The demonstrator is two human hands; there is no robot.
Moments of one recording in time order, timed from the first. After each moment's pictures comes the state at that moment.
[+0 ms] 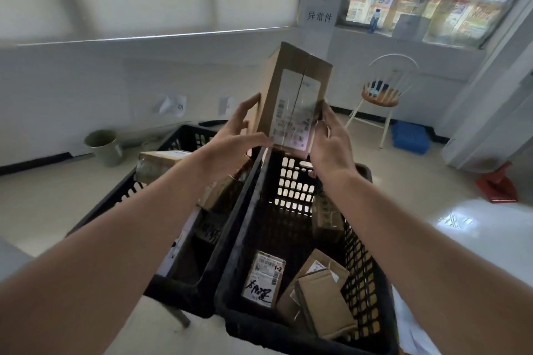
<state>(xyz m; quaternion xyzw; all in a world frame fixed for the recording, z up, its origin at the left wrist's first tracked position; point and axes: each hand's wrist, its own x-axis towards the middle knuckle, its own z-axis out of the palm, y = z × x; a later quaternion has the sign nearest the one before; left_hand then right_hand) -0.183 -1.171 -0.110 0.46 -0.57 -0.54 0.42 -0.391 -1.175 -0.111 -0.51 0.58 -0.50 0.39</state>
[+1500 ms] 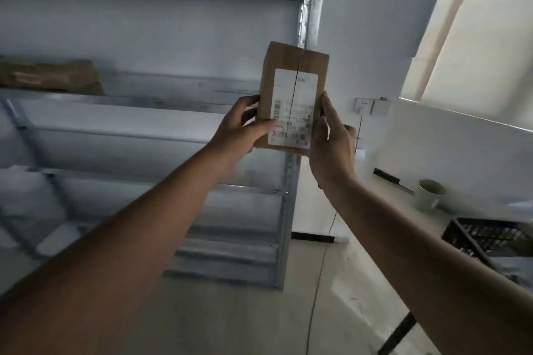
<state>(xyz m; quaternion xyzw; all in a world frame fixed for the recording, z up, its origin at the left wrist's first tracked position) -0.027 -0.362 0.012 0.72 -0.16 0.03 0.67 -0.065 -0.545 -0.011 -0.79 0.02 -0.31 0.53</state>
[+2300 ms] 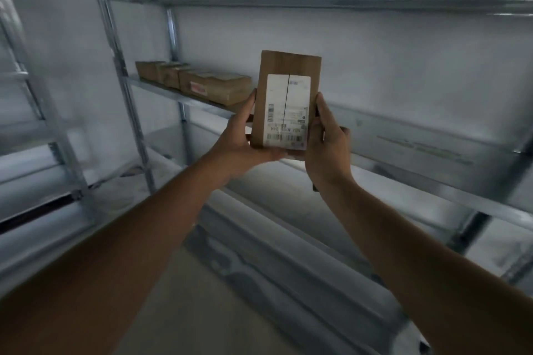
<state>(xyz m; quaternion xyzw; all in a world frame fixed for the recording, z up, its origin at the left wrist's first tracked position) 0.175 -0.012 0.013 0.83 -0.02 0.22 0.52 0.253 -0.178 -0.002 -0.76 -0.20 -0.16 0.59</state>
